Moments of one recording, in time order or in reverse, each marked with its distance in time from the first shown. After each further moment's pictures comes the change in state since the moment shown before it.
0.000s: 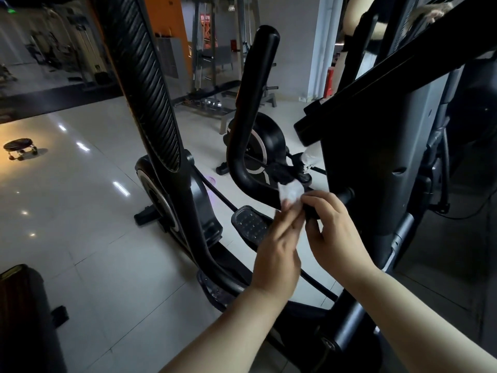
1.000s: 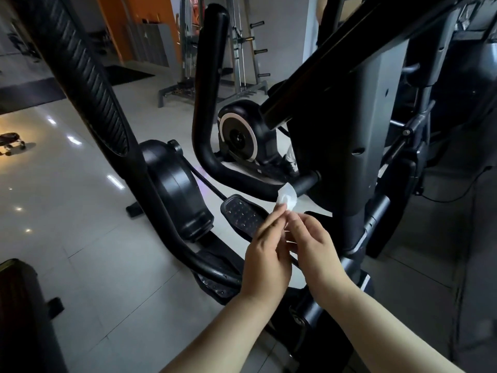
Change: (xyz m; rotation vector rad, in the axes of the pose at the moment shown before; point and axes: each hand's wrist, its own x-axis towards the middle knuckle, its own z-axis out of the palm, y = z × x) left_hand -0.025 0.048 0.027 -0.183 0.084 -0.210; right_hand -0.055 -0.010 -0.016 0.913 -0.061 0.854
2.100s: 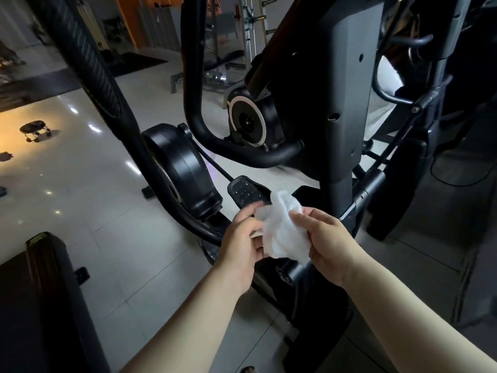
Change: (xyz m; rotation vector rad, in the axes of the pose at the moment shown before) left_hand -0.031 0.049 -0.025 -0.716 -0.113 -0.977; right_hand -0.039 0.000 -0.065 0.183 -0.128 0.270
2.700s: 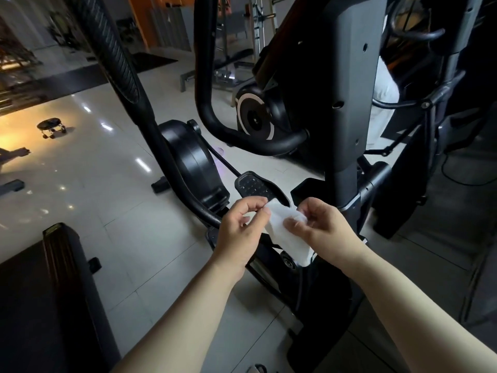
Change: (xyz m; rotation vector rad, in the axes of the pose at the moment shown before) left_hand -0.020 -0.011 -0.018 0.300 0.068 0.420; right_hand -0.018 0.013 -0.014 -0.636 -0.103 -0.385
